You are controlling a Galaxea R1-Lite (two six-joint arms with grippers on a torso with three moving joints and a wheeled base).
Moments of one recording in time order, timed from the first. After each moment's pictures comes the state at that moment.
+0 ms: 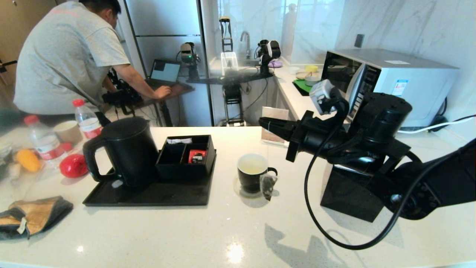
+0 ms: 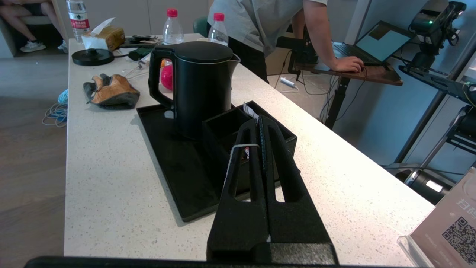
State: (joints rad) left arm 0.00 0.00 0.00 0.01 0.00 0.02; right arm 0.54 1.88 -0.93 -1.12 0.51 -0.06
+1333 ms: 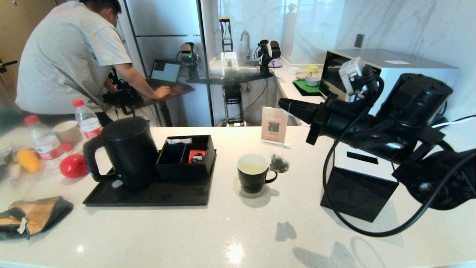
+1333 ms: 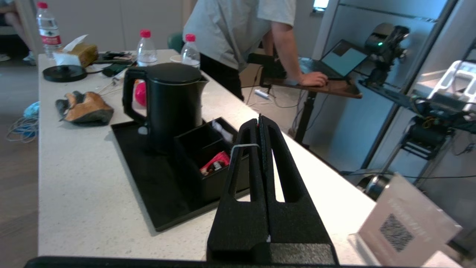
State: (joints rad) left arm 0.00 0.00 0.00 0.01 0.00 0.02; right arm 0.46 1.78 -0.93 -1.08 0.51 -0.05
